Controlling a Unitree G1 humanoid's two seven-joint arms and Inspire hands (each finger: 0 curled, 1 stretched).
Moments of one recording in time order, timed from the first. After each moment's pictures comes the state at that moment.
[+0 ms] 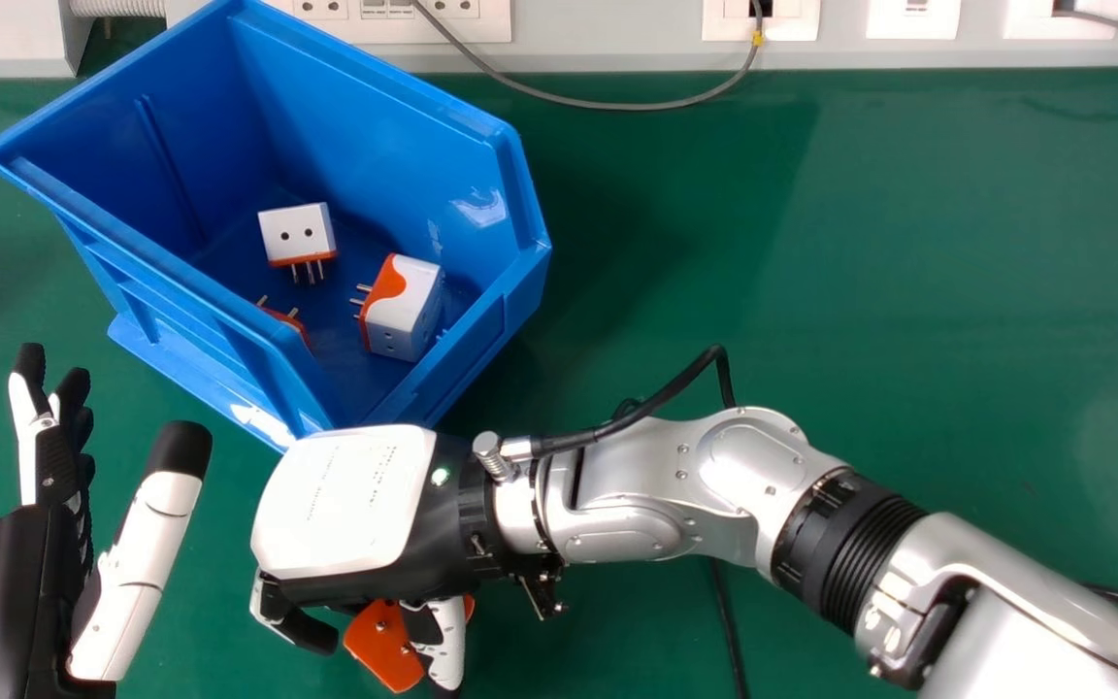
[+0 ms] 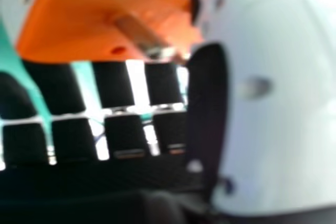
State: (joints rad) left arm 0.70 0.05 0.22 -0.56 0.10 -0.09 -0.03; right arm -0.87 -0.05 0.91 0.82 -0.98 -0.70 0.05
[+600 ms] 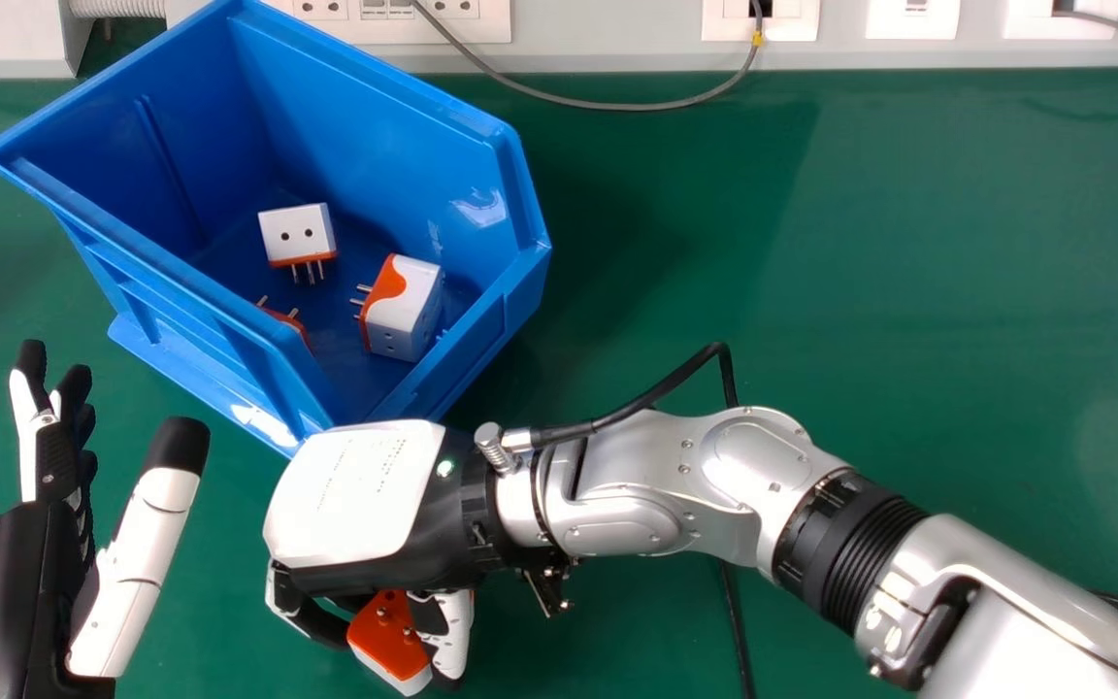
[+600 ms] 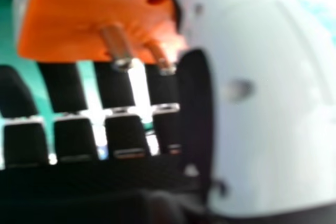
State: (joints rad) left arm 0.69 0.05 0.22 -0.56 0.08 -0.09 -0.04; right arm -0.87 -0.04 0.89 0.82 -0.94 -0.68 0.14
